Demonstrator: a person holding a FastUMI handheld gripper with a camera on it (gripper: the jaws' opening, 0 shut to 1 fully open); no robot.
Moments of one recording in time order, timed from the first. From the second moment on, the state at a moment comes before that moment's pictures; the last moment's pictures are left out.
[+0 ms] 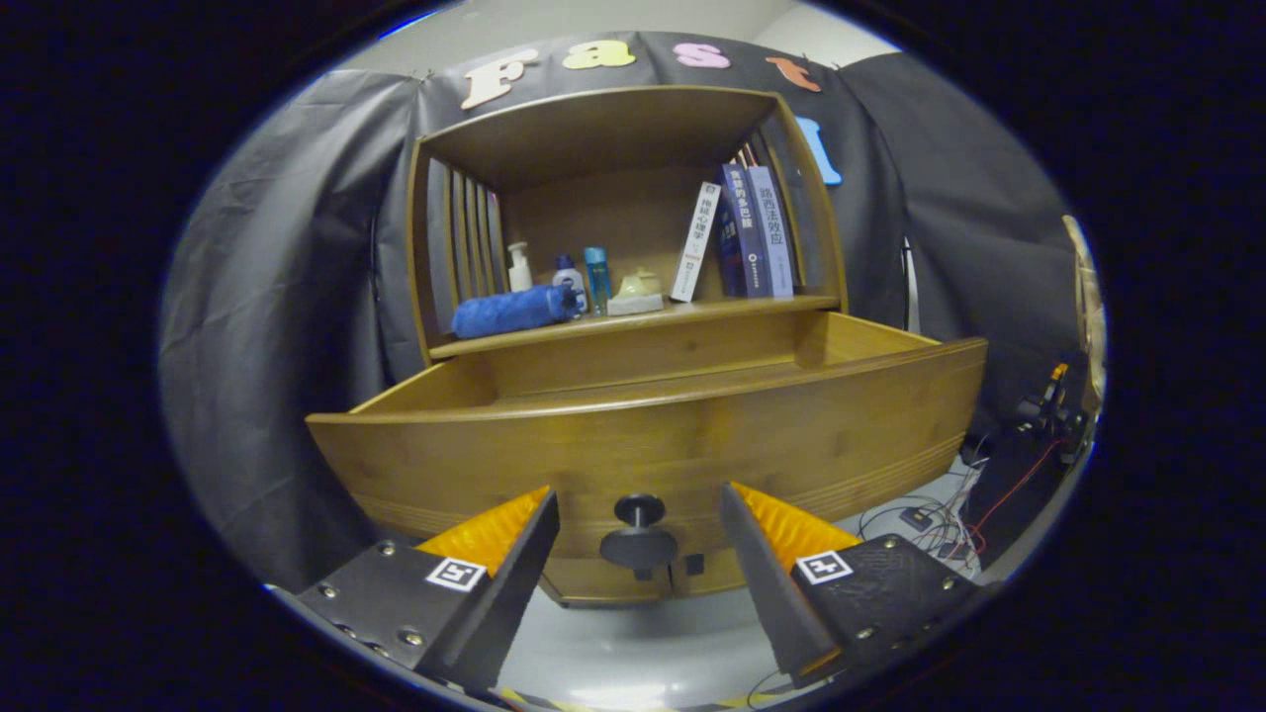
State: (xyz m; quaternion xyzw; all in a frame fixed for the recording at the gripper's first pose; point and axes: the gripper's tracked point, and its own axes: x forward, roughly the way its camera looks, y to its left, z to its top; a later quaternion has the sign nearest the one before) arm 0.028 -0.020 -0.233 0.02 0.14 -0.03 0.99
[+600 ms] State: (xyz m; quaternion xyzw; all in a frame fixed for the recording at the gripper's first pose) arm 0.079 -0.016 -0.226 -0.01 0.09 -0.02 1.00
